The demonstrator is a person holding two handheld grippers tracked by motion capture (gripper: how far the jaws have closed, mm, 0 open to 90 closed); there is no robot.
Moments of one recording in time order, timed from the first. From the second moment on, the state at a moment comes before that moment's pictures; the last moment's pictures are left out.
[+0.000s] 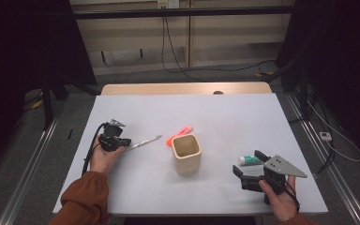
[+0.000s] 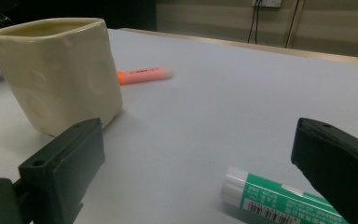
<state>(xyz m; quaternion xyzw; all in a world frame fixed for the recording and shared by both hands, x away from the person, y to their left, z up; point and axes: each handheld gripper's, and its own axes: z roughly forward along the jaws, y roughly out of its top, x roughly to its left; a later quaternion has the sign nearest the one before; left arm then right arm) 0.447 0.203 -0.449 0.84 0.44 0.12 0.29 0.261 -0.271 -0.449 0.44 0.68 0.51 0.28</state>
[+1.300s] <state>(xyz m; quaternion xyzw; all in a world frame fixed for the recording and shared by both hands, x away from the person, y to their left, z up) 0.432 0.214 -0.434 0.80 0.45 0.15 0.36 0.261 -0.270 -0.448 0.44 0.68 0.52 0.28</state>
